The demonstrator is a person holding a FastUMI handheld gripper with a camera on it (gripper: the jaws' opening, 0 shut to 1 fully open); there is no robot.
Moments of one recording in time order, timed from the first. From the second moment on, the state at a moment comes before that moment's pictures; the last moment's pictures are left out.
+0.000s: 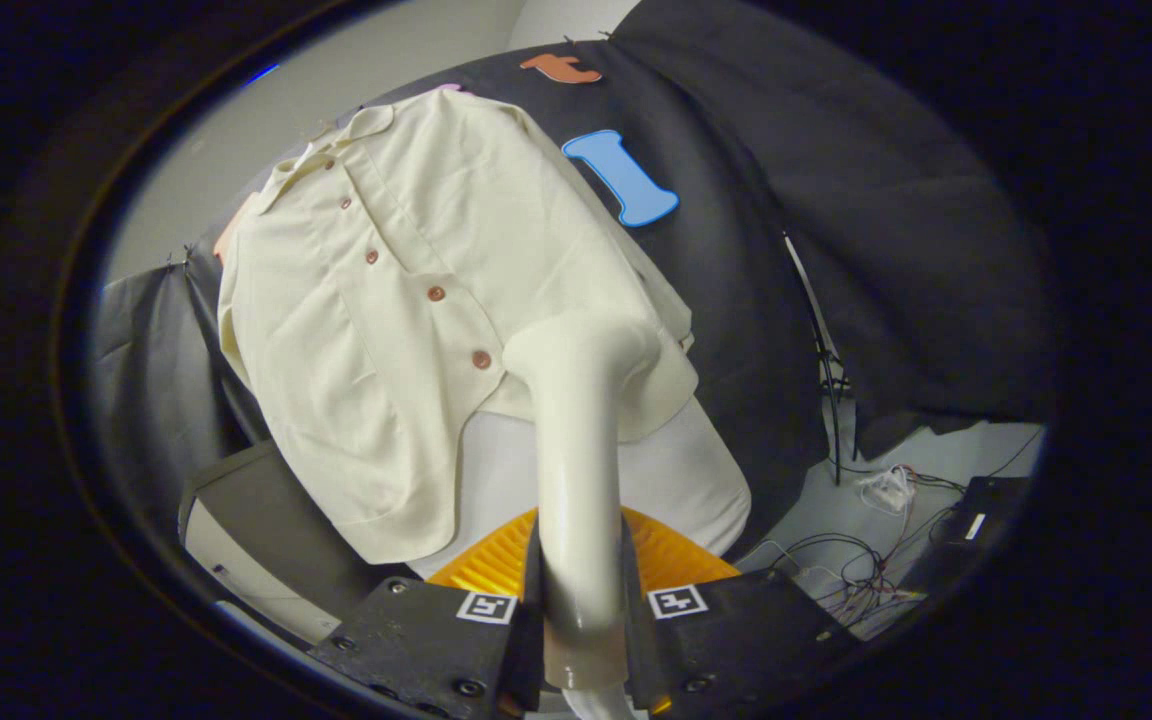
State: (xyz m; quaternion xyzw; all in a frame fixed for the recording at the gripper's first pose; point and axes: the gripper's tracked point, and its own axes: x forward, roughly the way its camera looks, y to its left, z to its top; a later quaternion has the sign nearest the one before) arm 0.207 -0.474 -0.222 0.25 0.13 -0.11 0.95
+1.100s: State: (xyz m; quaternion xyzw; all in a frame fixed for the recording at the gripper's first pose) arm 0.078 -0.146 -0.024 0.22 0.04 0.02 0.97
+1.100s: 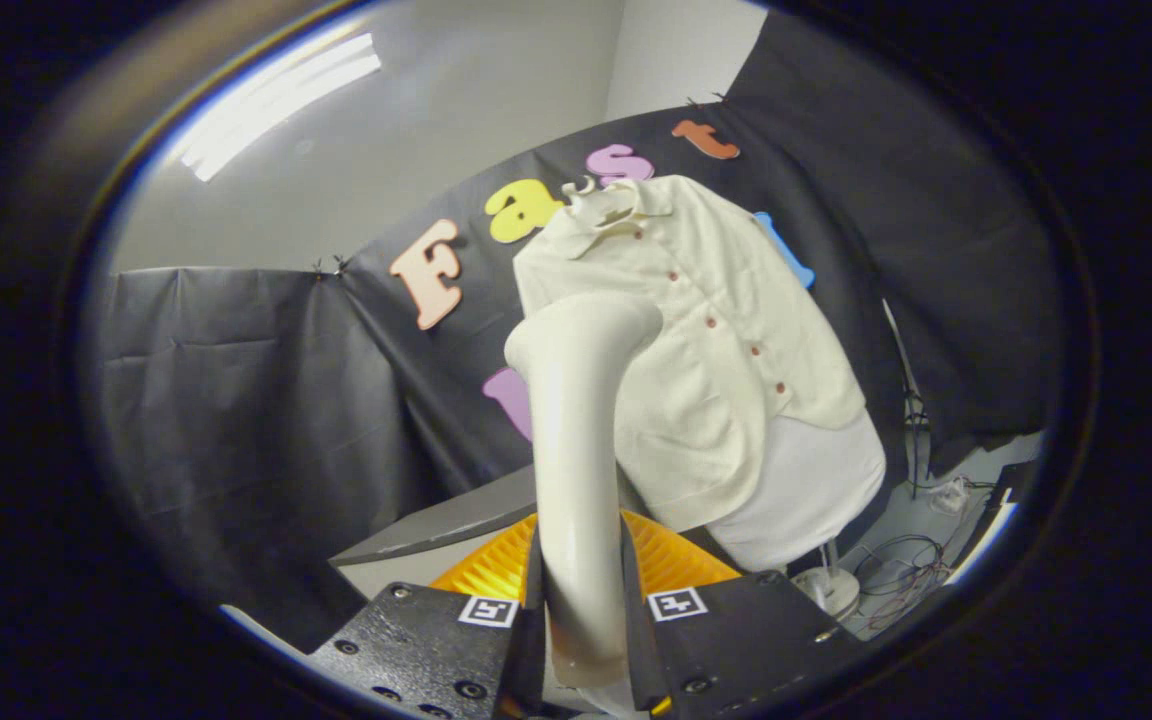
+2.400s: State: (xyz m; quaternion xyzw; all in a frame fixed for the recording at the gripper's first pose) arm 0.060 0.027 0.002 0.10 0.03 0.09 0.99
